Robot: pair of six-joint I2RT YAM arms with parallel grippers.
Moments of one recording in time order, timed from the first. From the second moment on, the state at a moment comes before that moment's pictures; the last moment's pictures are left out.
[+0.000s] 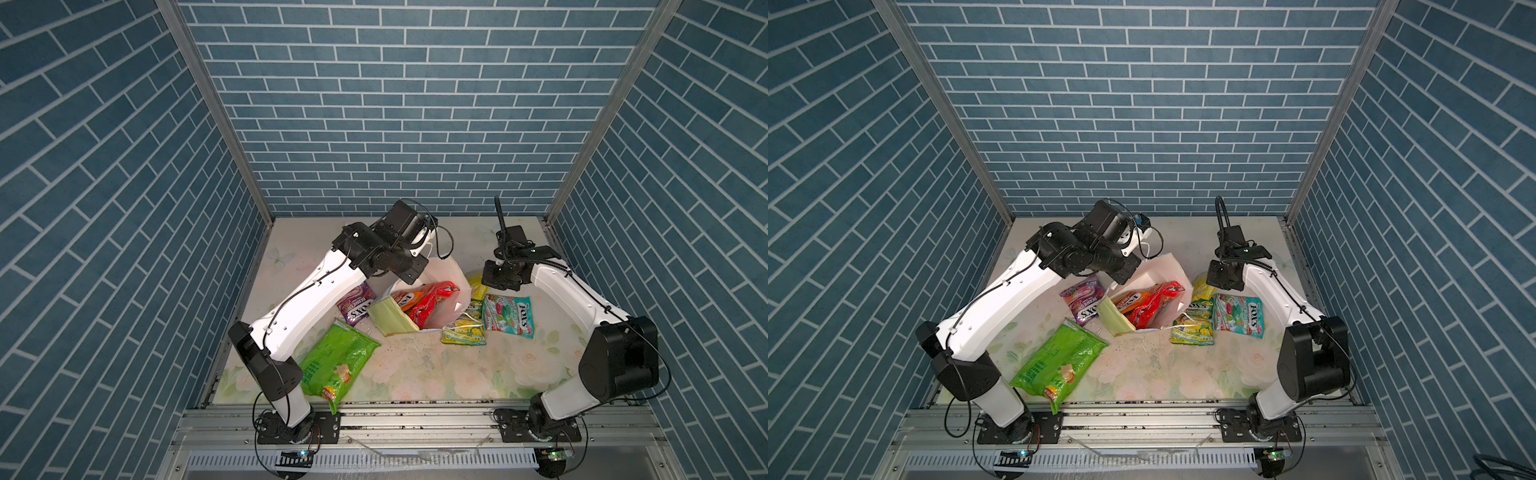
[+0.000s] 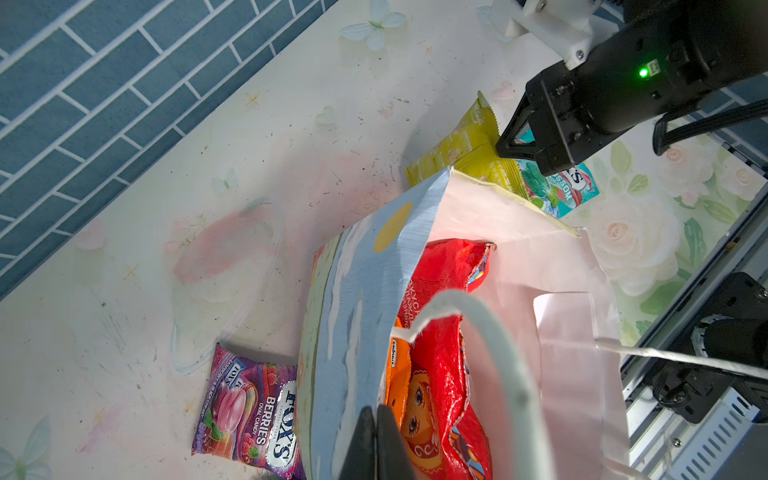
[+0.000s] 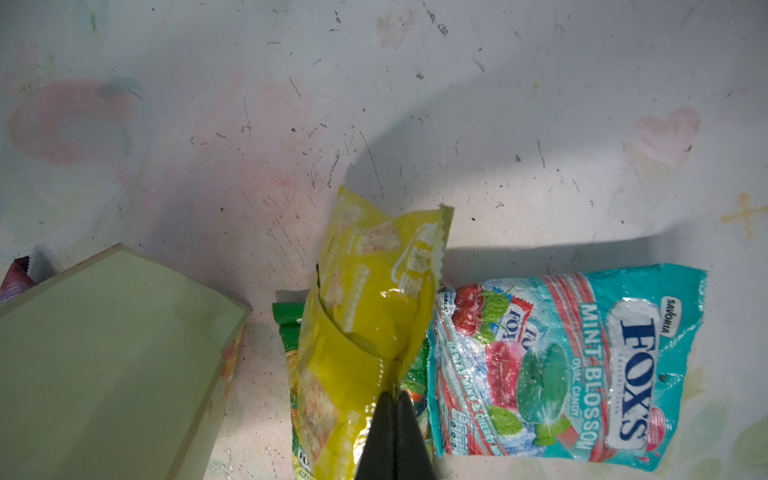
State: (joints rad) left arm -0.80 1.68 1.98 -1.21 -0.04 -0.02; right arm 0.29 1.55 1.27 -0.86 -0.05 0.45
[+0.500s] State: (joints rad) left arm -0.80 1.70 2.01 -1.22 -0.05 -0.02; right arm 0.28 1.55 1.27 -0.83 -0.07 0.45
